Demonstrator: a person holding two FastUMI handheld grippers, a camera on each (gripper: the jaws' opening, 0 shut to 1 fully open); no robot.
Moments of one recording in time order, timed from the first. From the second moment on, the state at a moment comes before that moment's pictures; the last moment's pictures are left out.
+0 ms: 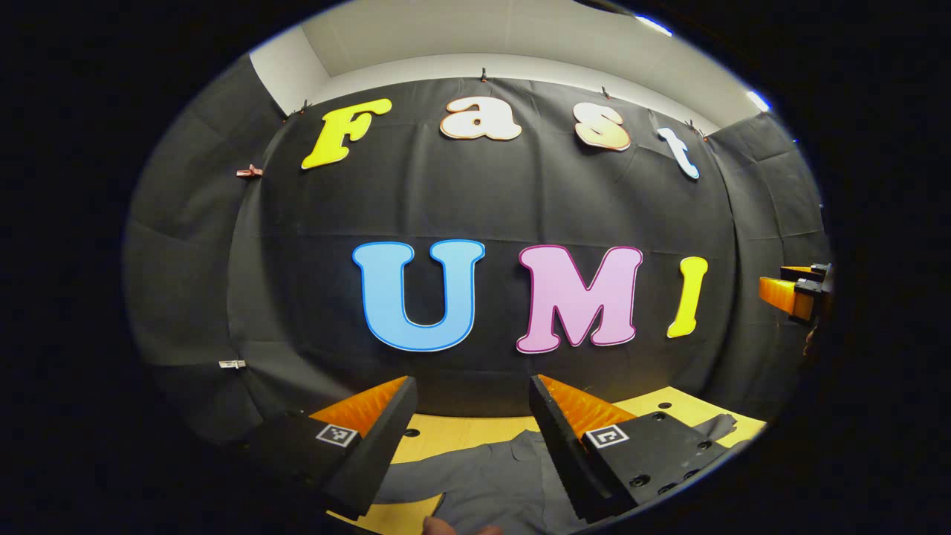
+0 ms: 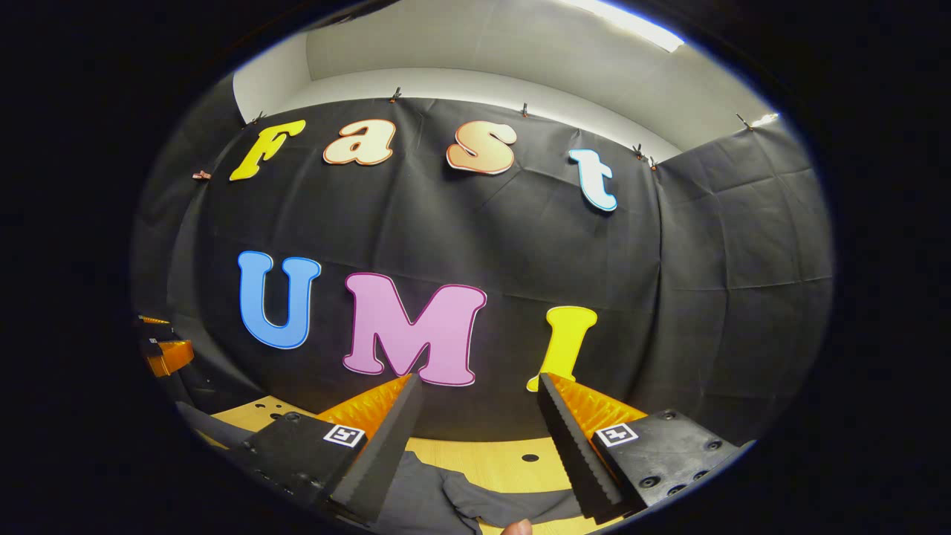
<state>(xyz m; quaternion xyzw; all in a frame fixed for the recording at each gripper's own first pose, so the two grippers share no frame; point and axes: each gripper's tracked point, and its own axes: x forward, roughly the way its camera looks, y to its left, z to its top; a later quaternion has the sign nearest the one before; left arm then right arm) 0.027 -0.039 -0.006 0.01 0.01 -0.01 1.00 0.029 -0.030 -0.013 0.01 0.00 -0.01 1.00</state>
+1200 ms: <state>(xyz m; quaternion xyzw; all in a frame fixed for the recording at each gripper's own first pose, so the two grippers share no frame) 0.070 -0.150 -0.059 0.06 0.10 0.02 0.99 0.095 -0.228 -0.395 0.03 0.33 -0.05 0.94</state>
